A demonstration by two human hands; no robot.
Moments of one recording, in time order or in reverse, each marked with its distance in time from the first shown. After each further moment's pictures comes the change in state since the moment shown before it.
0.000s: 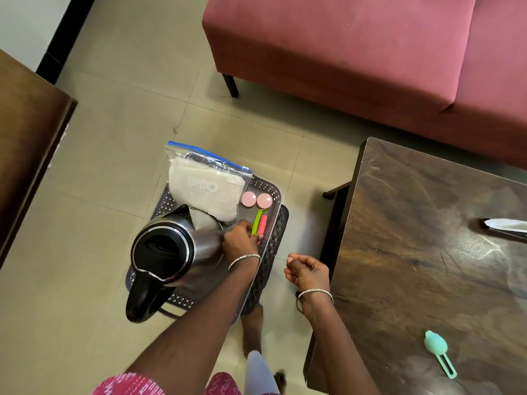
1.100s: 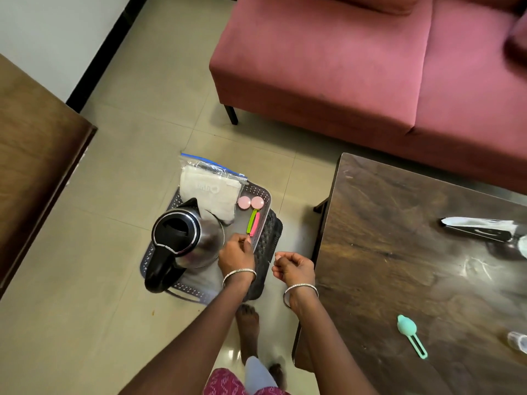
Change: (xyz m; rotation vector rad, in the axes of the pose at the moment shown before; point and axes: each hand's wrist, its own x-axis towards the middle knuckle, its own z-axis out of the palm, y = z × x) left_hand -0.089 0.000 -0.042 -0.170 0.141 0.064; right_hand -0.068 -0.021 -0.013 -0.030 -0.078 -0.110
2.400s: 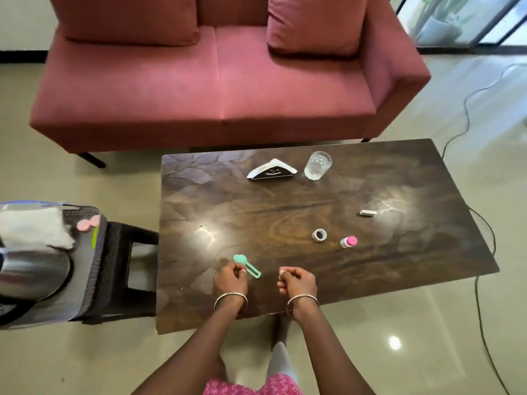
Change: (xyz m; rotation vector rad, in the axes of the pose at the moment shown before) left_hand -0.369 0.098 0.185 0.016 -0.428 0.200; right_hand -0.108 0.044 -0.443 0.256 0.369 0.033
